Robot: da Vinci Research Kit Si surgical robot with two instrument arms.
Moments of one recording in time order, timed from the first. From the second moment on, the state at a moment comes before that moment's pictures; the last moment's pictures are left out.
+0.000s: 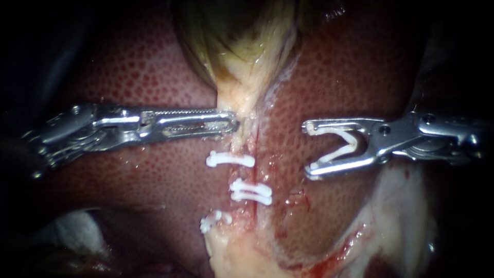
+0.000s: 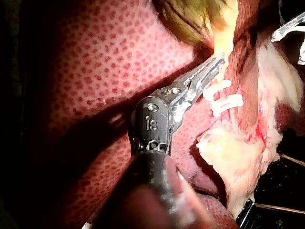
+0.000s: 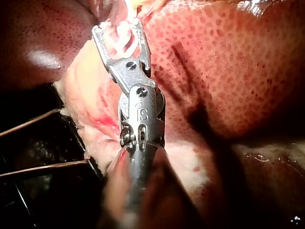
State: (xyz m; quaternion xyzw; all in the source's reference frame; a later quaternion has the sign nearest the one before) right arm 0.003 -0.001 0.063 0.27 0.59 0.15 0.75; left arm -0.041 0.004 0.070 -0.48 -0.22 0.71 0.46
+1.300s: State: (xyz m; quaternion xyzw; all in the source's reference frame) right arm 0.006 -0.001 0.065 0.26 0.59 0.15 0.75; left arm -0.030 0.010 0.062 -0.49 -0.19 0.70 0.49
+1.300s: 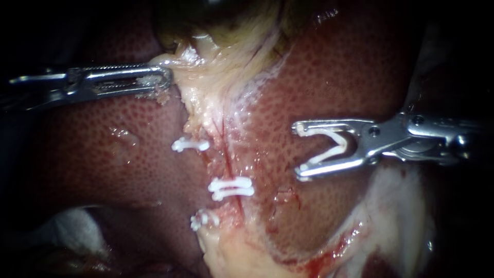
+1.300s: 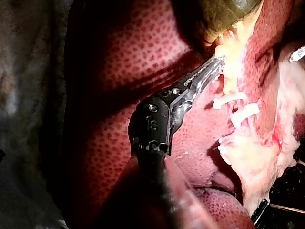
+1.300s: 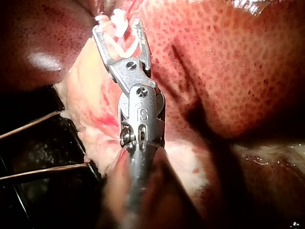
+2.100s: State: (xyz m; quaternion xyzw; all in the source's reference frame) right arm 0.017 -0.007 0.077 0.34 0.55 0.17 0.74; left arm -0.031 0.010 0.062 -0.49 -0.19 0.70 0.49
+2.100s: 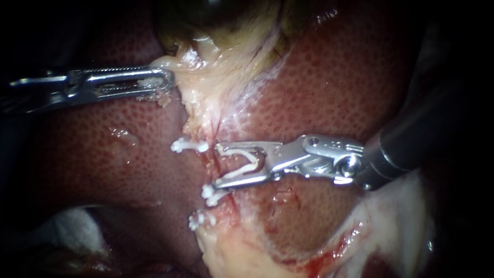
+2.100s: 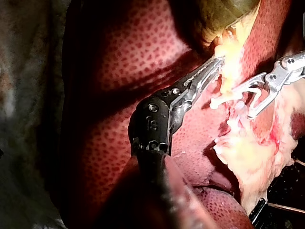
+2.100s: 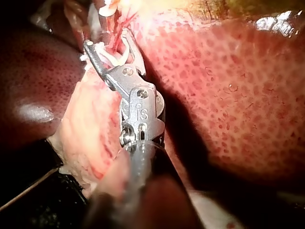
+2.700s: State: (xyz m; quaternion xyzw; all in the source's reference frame) right arm 0.015 -0.004 0.077 0.34 0.55 0.19 0.74; left arm -0.031 0.010 0.062 -0.49 -0.19 0.70 0.49
